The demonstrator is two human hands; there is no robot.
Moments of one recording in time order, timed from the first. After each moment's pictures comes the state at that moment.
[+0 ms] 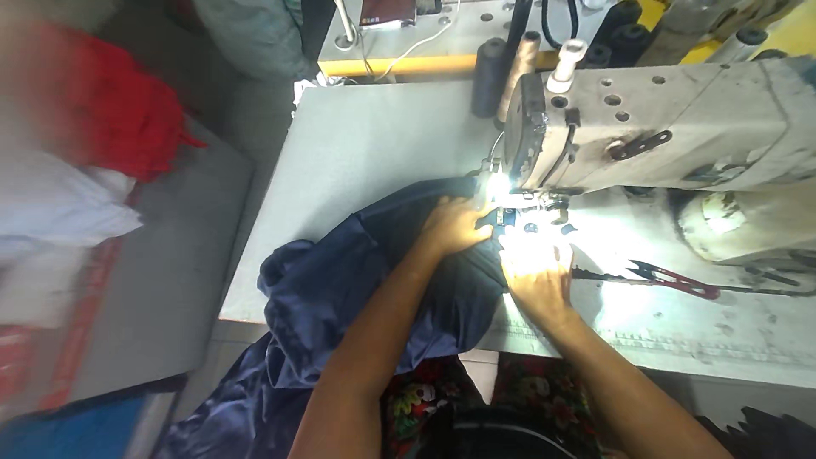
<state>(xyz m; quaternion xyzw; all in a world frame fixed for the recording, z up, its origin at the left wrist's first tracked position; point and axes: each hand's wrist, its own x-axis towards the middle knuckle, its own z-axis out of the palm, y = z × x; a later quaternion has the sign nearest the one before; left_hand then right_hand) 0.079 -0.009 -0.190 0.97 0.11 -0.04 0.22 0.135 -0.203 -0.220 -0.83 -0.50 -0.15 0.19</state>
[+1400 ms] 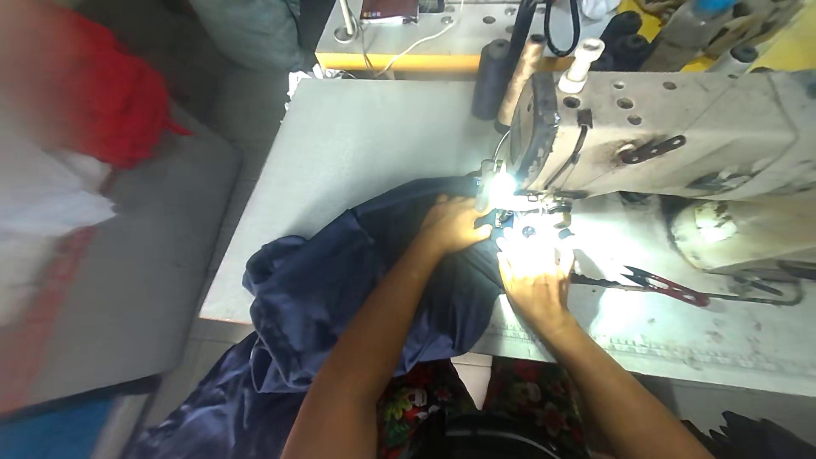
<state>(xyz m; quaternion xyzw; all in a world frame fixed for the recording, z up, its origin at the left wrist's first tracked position) 0.082 -0.009 -0.186 0.96 0.13 -0.06 0.22 0.134 -0.202 -0.222 -0.84 -0.49 -0.15 0.18</state>
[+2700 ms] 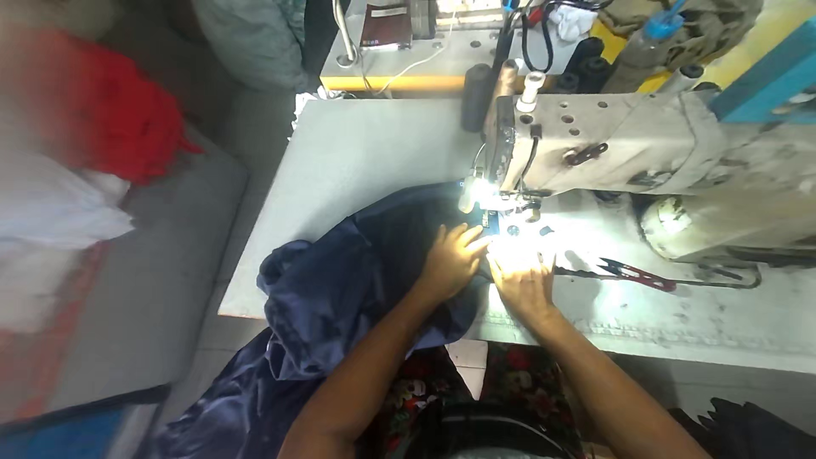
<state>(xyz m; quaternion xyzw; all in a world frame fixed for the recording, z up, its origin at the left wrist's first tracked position) 0.034 -0.078 -0.202 0.95 0.12 0.17 0.23 0.132 -0.213 -0.220 -0.82 -0.50 -0.16 0.21</state>
